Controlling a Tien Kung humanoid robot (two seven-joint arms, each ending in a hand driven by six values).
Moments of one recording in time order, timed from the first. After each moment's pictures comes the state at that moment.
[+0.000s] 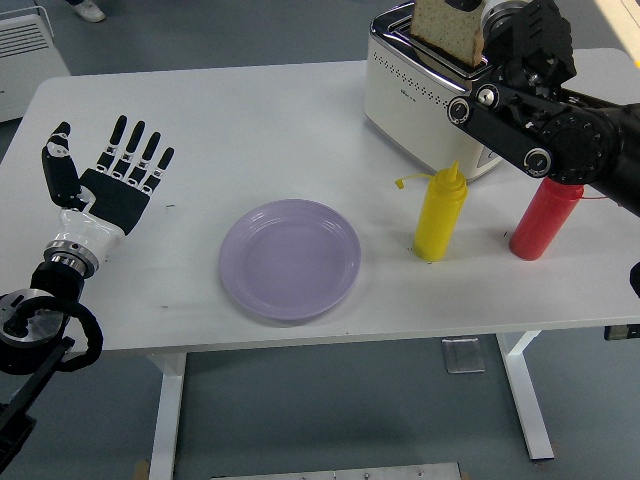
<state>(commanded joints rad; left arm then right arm) -0.28 0.37 -1.13 -1.62 -0.22 0.32 -0.17 1.27 -0.18 0.46 0.82 -1.46 -0.58 -0.54</state>
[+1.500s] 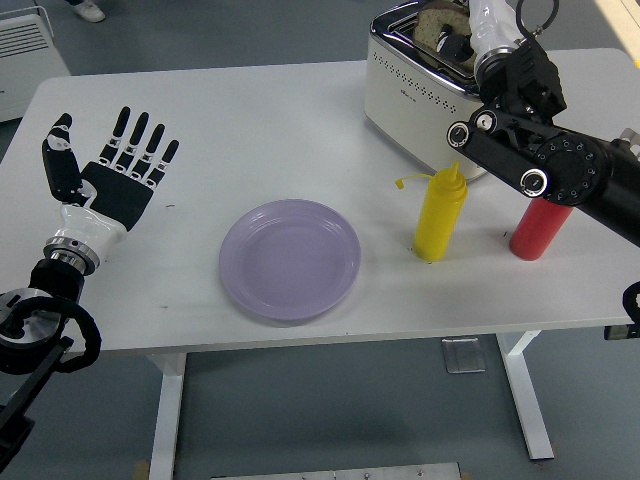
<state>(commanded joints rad) -0.28 0.37 -1.14 -1.66 -0.22 0.31 -0.16 1.20 -0.17 0.46 0.81 -1.34 -0.51 -0.52</state>
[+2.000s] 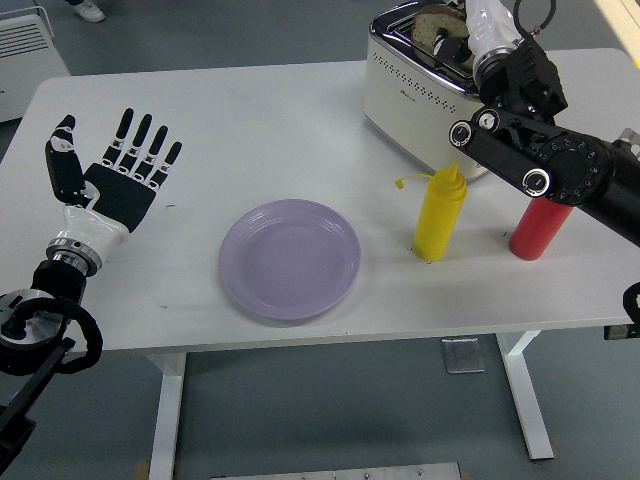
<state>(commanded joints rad) -0.28 0.37 -1.13 -1.66 -0.22 0.31 -0.16 1.19 -0.17 0.47 0.81 -1.33 -0.48 -0.50</state>
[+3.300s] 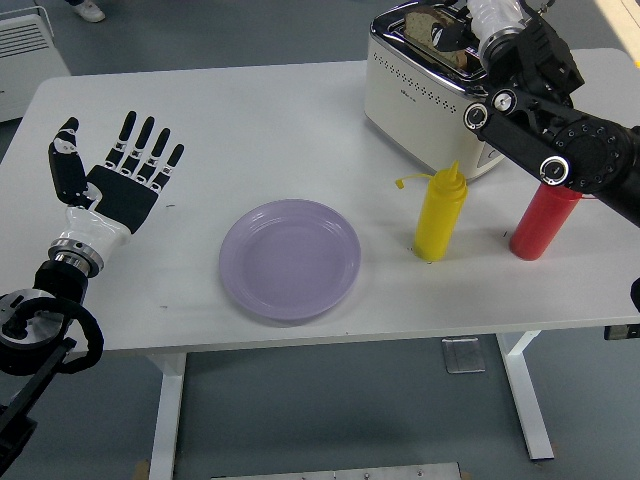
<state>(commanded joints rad) -0.28 0.37 -1.13 -1.65 -0.23 0.32 -0.15 1.19 -0.22 0.56 0.87 -1.39 -0.38 -0.49</state>
